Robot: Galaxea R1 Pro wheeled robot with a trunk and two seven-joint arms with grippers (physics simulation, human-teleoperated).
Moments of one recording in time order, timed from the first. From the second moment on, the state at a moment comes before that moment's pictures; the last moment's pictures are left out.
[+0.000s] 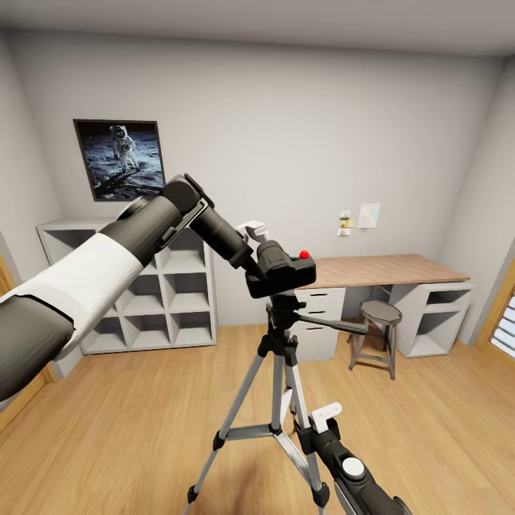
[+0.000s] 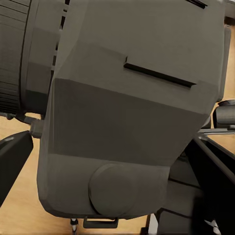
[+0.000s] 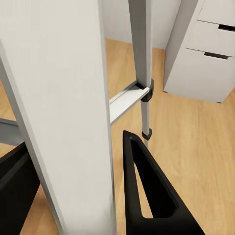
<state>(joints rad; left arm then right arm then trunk) -1.58 0.03 -0.76 -0.78 -0.13 1.04 -1.56 -0.34 -0.01 0.33 -0.79 -0.03 0.00 0.00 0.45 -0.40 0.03</state>
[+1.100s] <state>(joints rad) -1.58 0.02 -0.79 -0.74 -0.13 1.04 -1.56 -0.34 -0.01 0.33 -0.79 -0.03 0.00 0.00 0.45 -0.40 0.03</state>
